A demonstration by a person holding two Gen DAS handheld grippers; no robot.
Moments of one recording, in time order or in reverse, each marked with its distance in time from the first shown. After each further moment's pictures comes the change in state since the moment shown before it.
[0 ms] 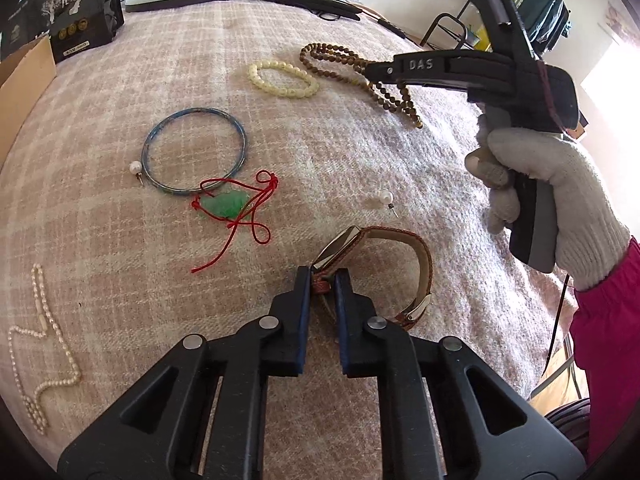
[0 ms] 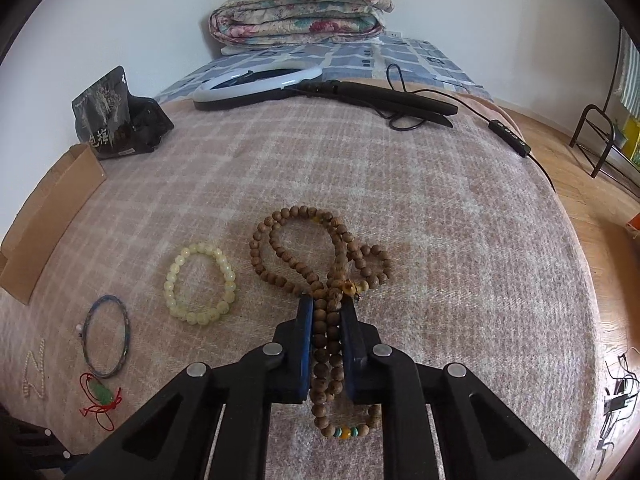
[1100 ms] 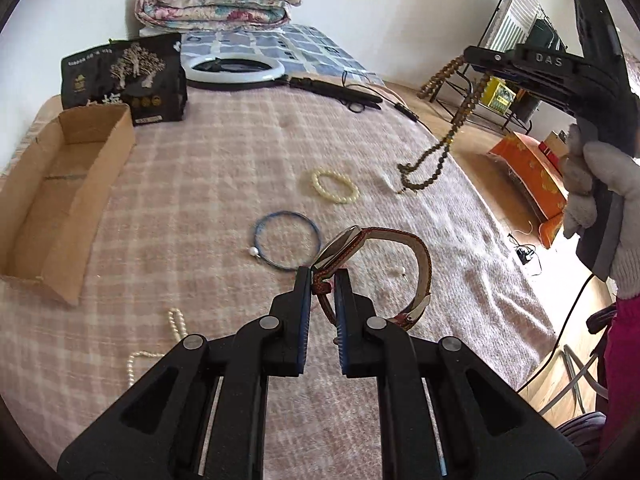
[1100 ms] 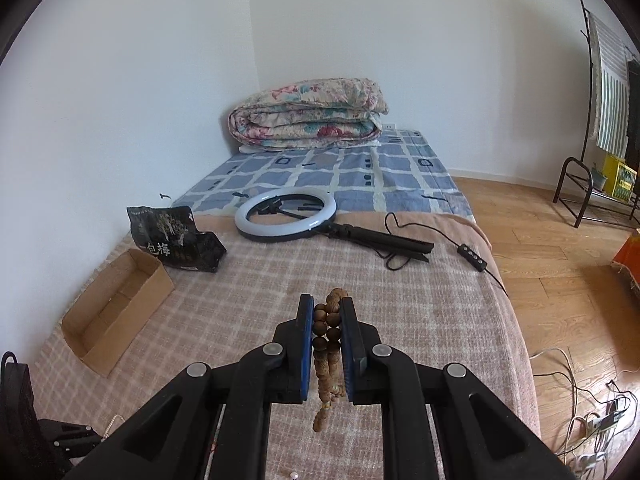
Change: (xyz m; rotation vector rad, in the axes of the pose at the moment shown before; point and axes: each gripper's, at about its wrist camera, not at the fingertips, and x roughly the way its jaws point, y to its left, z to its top) left arm -0.127 0.041 0.016 -0.022 -0.214 0.057; right arm -0.174 0.044 0.063 0.015 -0.300 0.020
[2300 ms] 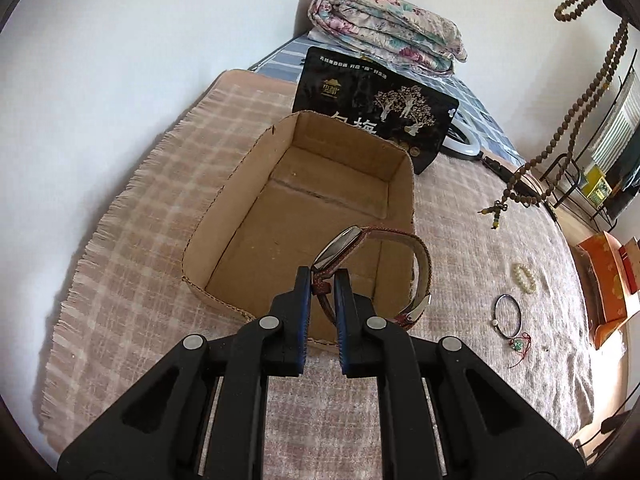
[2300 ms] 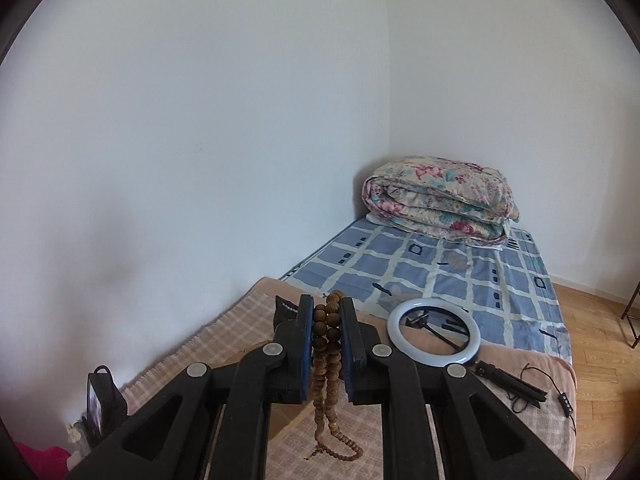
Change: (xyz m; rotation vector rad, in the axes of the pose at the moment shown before) left arm -0.071 0.253 0.013 -0.323 -0.075 0.287; right arm -0.001 0.278 0.139 -0.274 -0.135 0.280
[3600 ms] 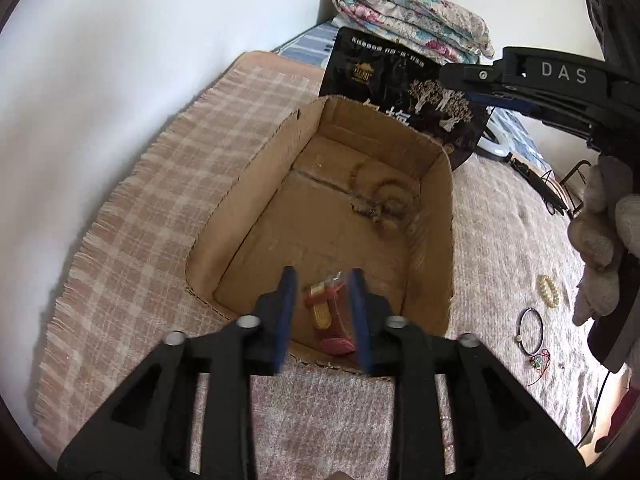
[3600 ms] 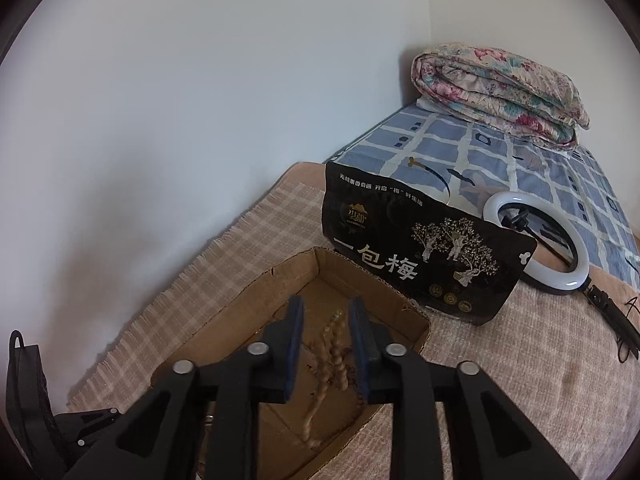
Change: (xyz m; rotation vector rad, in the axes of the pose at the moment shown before) left arm 0.028 0.010 0.008 -0.048 0.027 0.055; right arm 0.195 0.056 -0.108 0.054 0.327 0.090
